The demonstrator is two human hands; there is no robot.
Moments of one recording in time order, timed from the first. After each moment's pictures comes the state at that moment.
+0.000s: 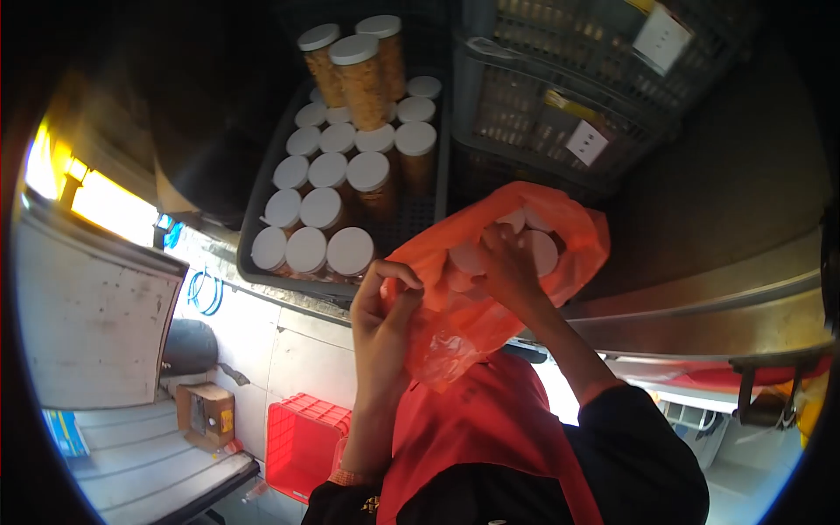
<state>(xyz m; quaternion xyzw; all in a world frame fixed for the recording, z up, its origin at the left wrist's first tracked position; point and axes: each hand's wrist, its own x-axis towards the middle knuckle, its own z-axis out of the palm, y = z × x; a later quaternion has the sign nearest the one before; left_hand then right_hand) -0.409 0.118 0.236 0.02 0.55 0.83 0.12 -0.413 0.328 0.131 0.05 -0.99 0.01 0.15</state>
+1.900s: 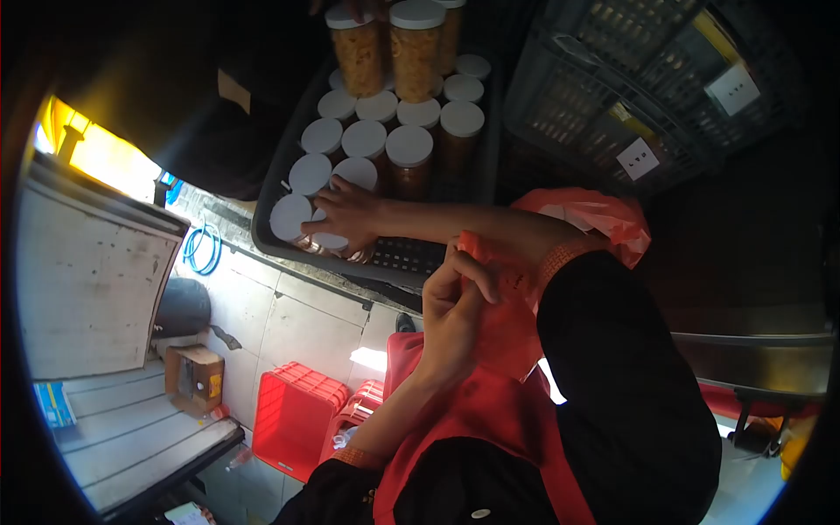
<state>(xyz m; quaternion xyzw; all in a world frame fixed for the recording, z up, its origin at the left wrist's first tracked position) -0.422 0.135 0.209 0.08 0.40 0.90 0.13 -0.622 0.124 0.099 0.51 -0.85 0.04 0.08</state>
